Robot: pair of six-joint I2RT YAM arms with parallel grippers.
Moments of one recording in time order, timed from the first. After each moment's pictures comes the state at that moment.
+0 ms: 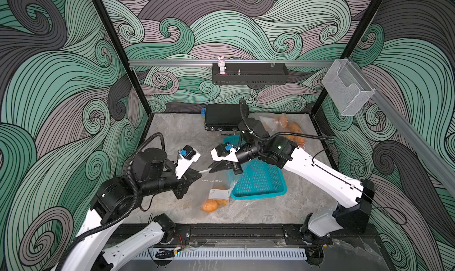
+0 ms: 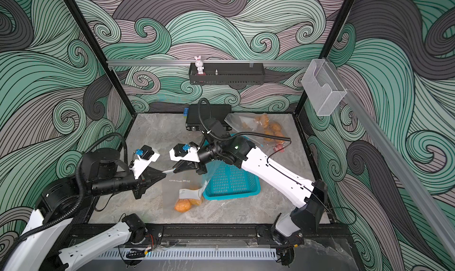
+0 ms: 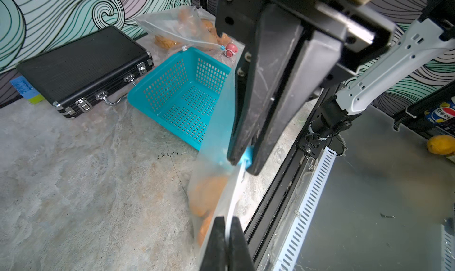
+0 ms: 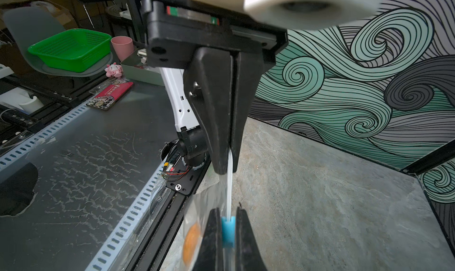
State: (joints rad) left arm -0.65 0.77 1.35 -1.21 0.27 0.03; right arm 0.92 1.52 1.59 -0.63 -0.83 -0.65
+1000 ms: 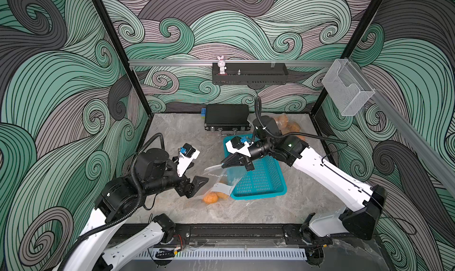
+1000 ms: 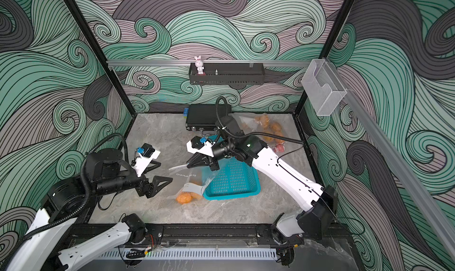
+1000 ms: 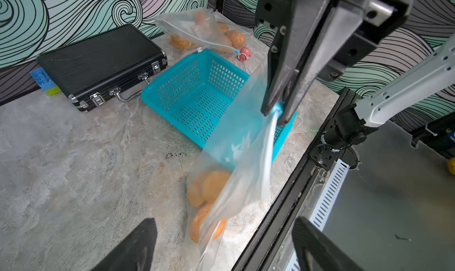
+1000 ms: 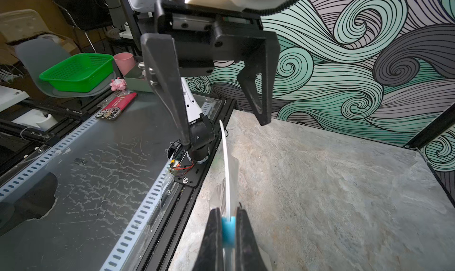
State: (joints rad) left arm -0.65 0.77 1.29 -1.11 0.23 -0.01; right arm 0.79 1.44 1.46 -0.60 -0.97 -0.61
